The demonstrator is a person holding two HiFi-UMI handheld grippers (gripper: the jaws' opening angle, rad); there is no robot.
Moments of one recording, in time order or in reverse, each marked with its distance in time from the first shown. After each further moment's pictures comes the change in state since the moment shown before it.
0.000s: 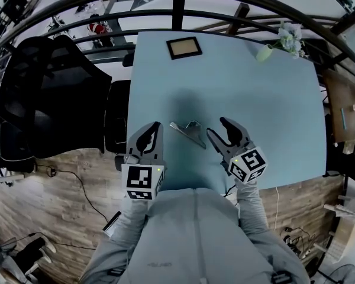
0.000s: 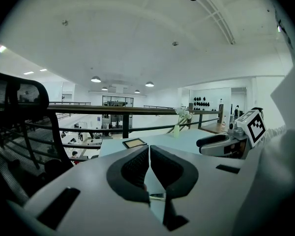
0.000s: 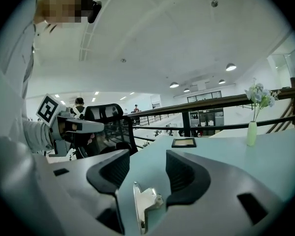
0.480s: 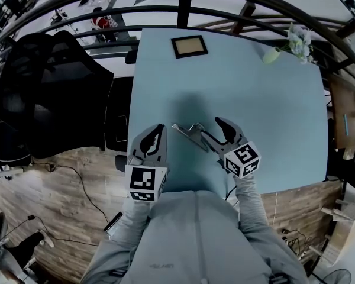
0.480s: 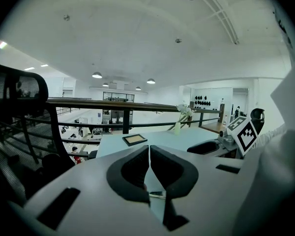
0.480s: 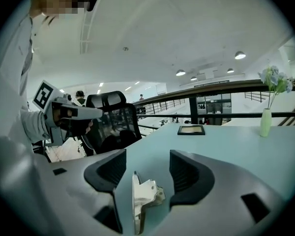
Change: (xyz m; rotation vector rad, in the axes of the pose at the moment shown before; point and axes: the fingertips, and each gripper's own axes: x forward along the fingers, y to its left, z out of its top) left arm 0.012 0.007 -0.019 -0.023 0.045 -0.002; right arm 0.043 -0.002 -0.042 -0.003 0.140 0.075
